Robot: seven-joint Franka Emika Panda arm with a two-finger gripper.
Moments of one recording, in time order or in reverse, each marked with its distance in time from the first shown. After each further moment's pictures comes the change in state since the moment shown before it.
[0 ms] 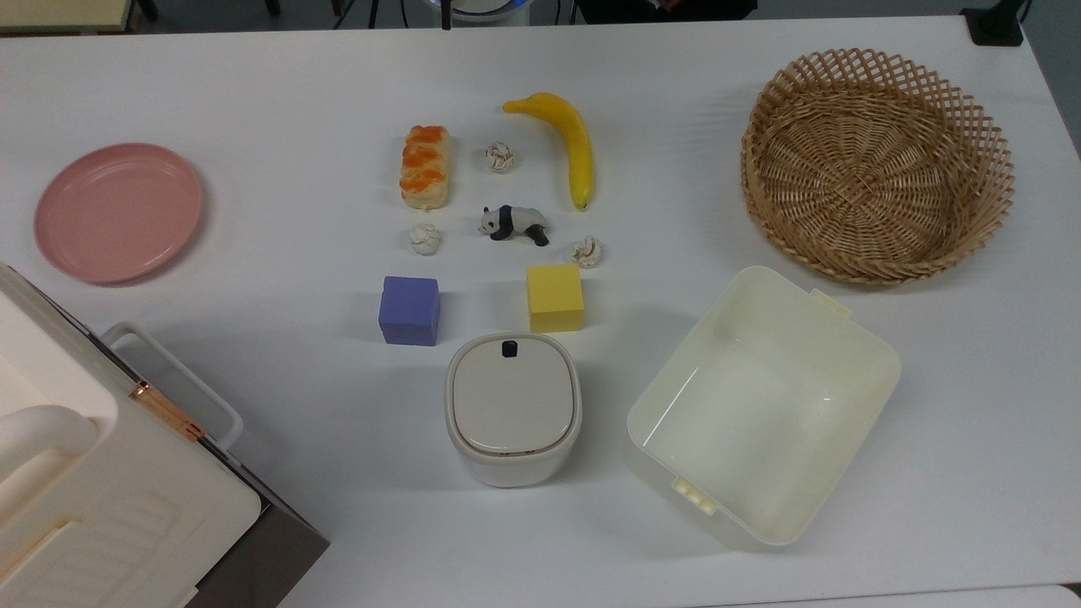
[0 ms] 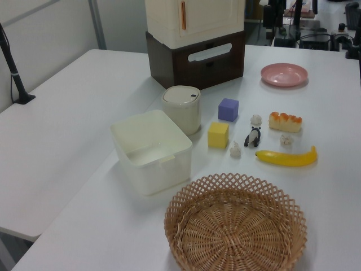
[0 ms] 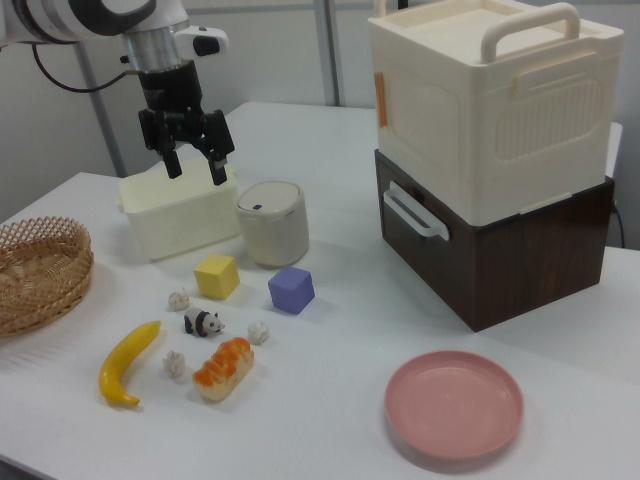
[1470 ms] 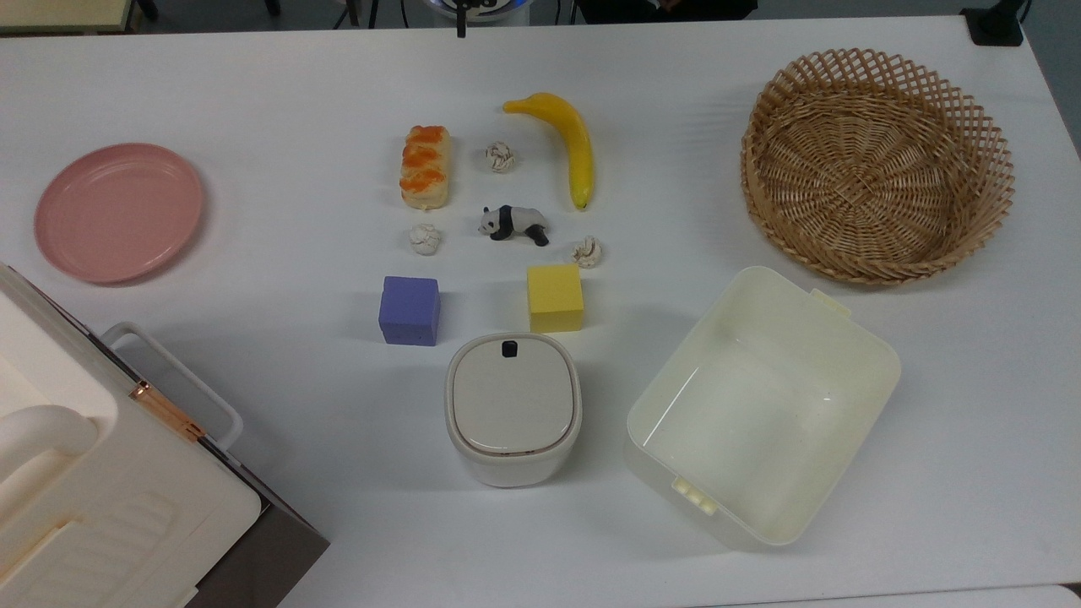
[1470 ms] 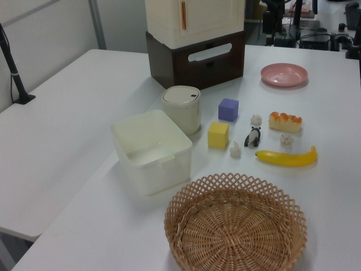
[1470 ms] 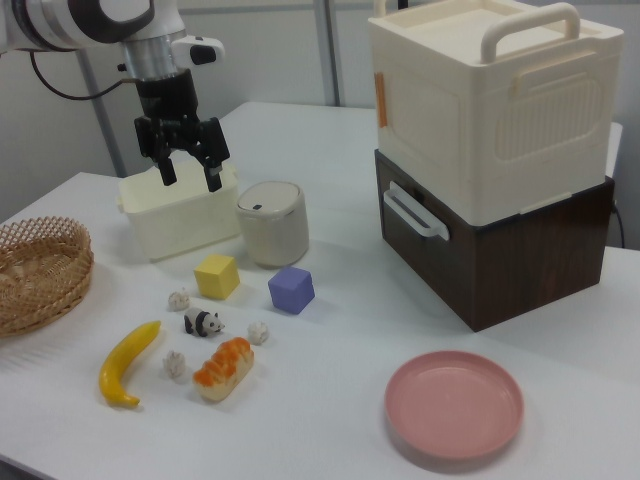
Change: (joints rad) arm 0.020 0.006 0.001 -0.021 0.000 0.000 0.000
